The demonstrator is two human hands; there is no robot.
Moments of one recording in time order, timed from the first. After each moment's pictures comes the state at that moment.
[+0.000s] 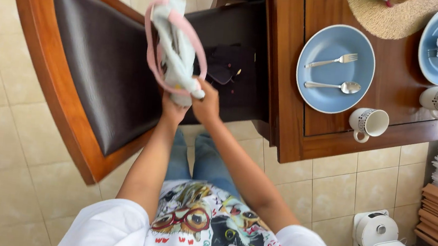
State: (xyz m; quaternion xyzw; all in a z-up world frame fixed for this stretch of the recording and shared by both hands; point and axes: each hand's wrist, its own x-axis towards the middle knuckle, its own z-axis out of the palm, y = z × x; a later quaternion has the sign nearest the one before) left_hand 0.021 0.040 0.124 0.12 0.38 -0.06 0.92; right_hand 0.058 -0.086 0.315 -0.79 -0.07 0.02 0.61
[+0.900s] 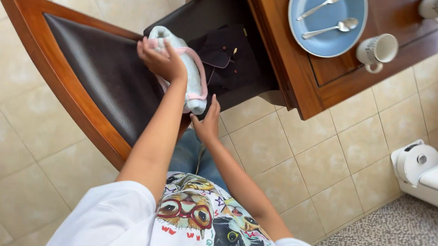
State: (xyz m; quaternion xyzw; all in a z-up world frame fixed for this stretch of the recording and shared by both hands) left_hand 0.130 0.063 0.241 0.80 0.31 0.31 0.42; right_hand -0.072 -0.020 0.242 -0.87 0.15 -0.02 0.47
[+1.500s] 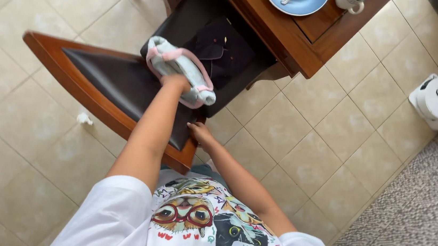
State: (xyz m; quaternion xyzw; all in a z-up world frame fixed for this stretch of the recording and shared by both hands) left_hand 0.122 0.114 0.238 0.90 -0.21 -0.39 -0.03; right_hand -0.111 0.082 0.217 -0.55 0.47 0.28 0.63
